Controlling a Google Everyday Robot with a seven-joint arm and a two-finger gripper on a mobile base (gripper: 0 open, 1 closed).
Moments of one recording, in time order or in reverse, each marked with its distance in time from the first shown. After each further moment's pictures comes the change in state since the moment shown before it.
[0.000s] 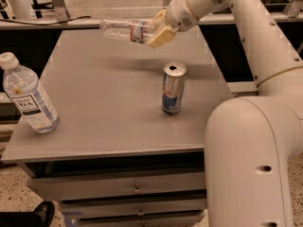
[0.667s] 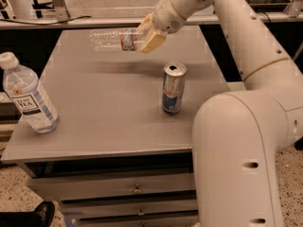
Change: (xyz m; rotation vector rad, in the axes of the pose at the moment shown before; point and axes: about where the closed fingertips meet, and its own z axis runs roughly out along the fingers) arm -0.012 0.012 0.028 -0.084 0.075 -0.141
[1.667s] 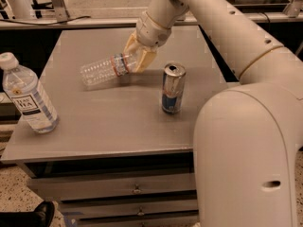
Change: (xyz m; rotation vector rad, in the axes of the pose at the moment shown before) arm -0.018 0.059 0.044 -0.229 0.140 -0.248
